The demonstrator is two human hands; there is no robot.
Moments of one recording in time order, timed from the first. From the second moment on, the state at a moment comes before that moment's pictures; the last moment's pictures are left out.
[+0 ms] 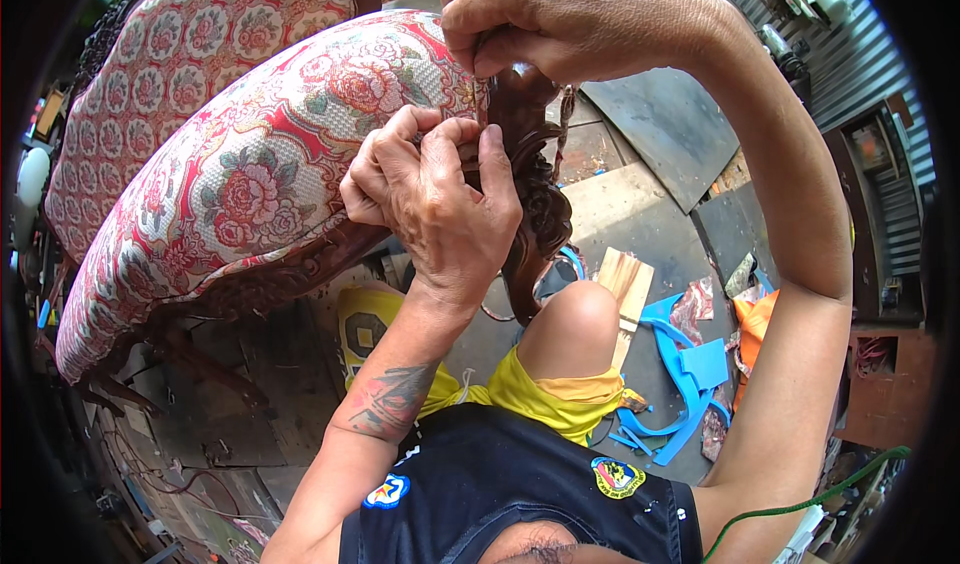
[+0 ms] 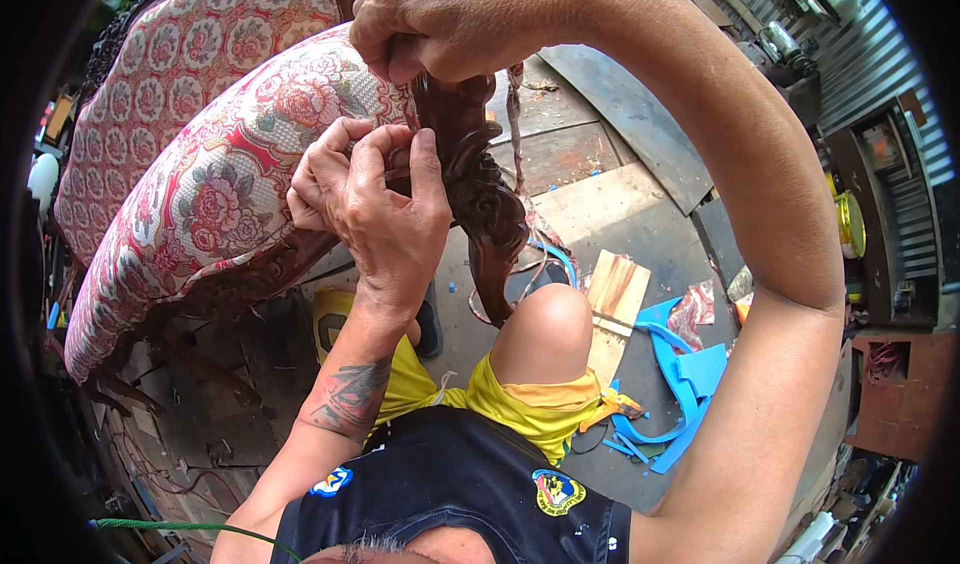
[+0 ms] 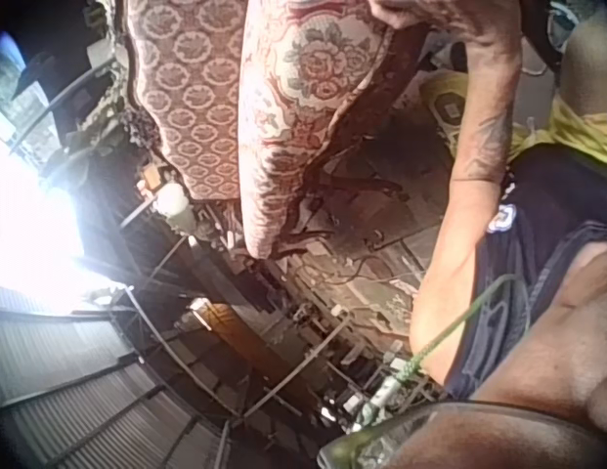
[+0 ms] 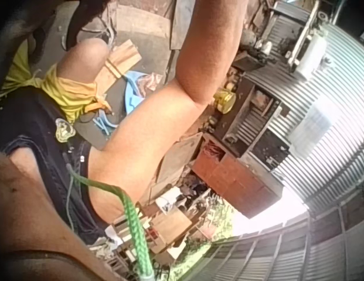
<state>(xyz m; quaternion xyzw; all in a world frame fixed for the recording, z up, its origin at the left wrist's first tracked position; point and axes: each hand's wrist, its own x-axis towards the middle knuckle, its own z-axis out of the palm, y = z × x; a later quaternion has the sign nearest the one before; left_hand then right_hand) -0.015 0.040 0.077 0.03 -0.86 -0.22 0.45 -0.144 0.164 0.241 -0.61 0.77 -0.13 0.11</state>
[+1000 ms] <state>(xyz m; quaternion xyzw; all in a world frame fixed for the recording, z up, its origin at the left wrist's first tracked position) -0.028 0.049 0.068 0.04 -0.87 -0.18 0.47 -0.120 0.170 0.239 -0.65 0.74 -0.16 0.09</state>
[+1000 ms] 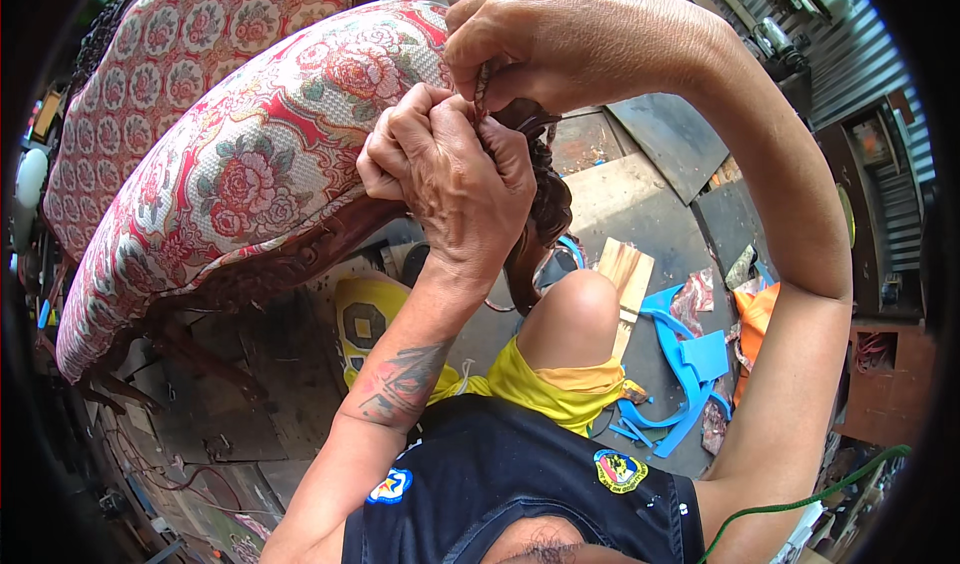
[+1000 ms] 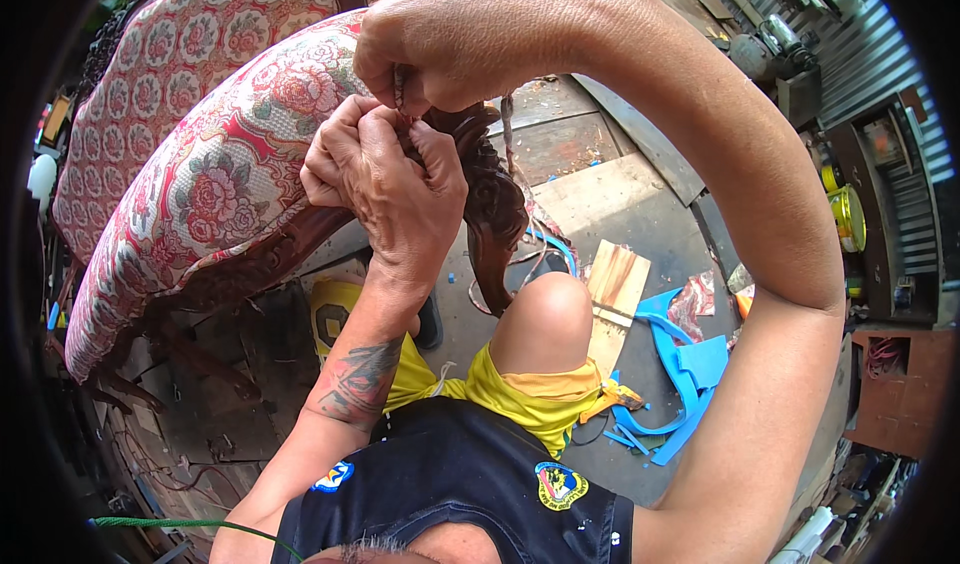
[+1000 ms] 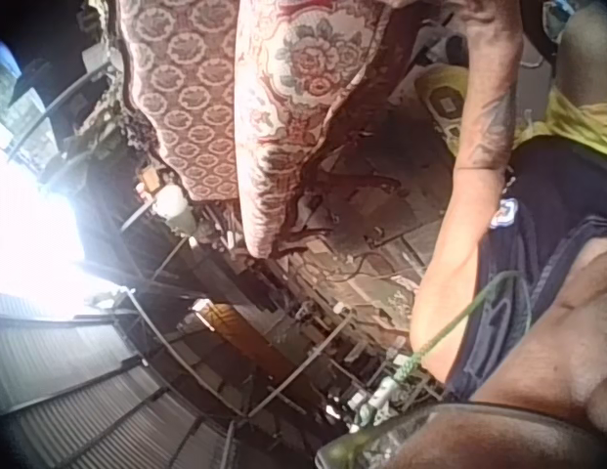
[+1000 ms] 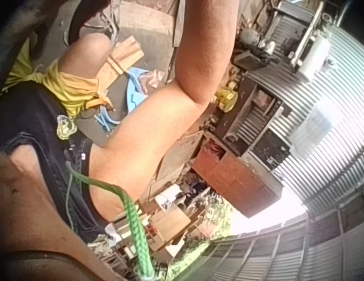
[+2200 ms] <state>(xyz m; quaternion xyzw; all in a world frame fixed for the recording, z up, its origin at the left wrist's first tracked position) -0.013 0.037 0.055 0.00 -0.85 -0.21 0.49 -0.126 0.164 0.232 -0.60 0.80 -0.04 0.06</state>
